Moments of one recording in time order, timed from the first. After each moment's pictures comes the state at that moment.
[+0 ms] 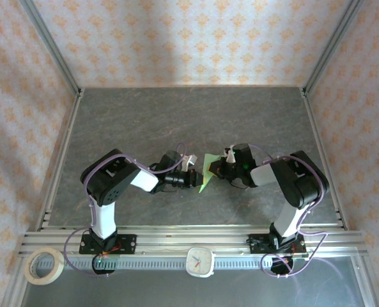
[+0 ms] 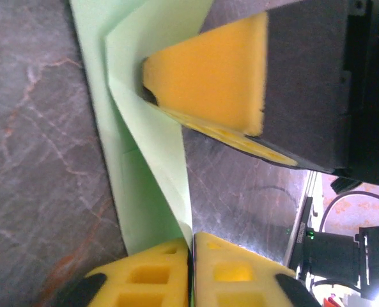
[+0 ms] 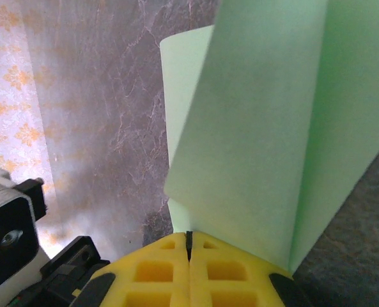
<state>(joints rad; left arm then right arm) -0.65 1.90 0.67 0.58 0.64 -0.85 0.41 1.74 0.55 0.43 -0.60 0.94</state>
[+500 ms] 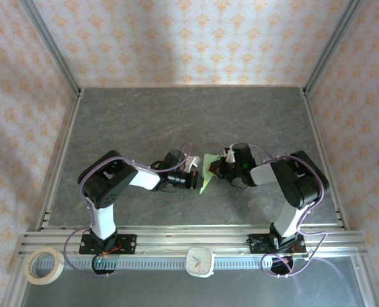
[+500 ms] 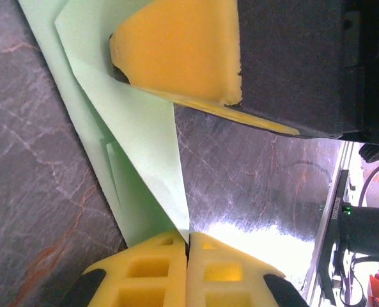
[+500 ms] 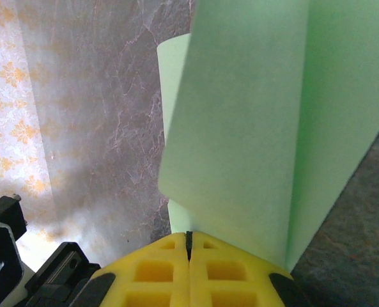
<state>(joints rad) -0.67 1.87 0.72 0.40 0.63 -0.67 0.41 1.74 0.56 0.41 -0.60 0.93</state>
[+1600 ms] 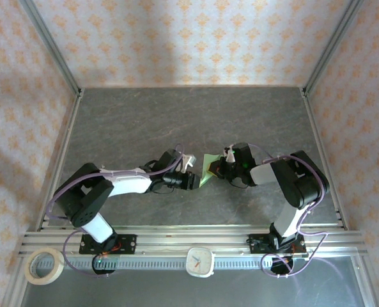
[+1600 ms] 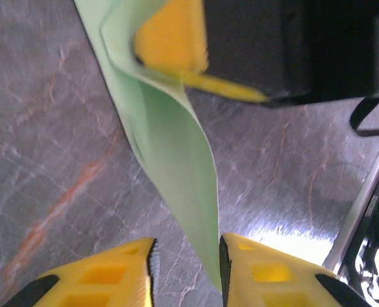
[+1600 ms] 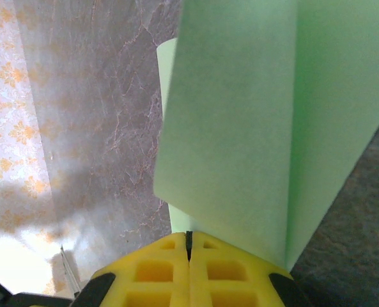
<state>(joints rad) -0.70 1.61 0.70 0.11 0.42 -0.62 0.41 1.74 0.57 0.40 -0.60 0.93</state>
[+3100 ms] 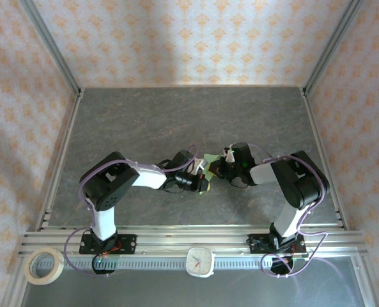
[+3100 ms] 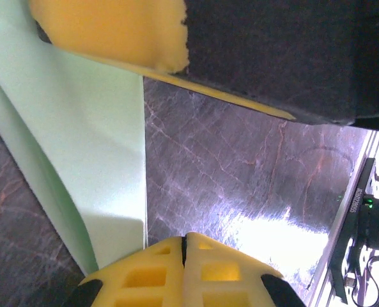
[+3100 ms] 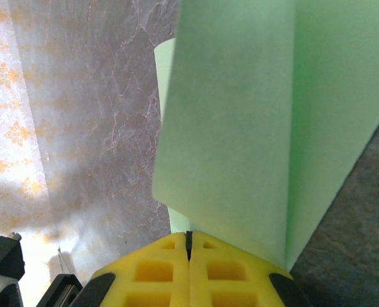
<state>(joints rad) -0.74 1.86 0.81 0.22 0.56 -0.67 0.41 1.73 0.57 0.37 -0.58 0.93</state>
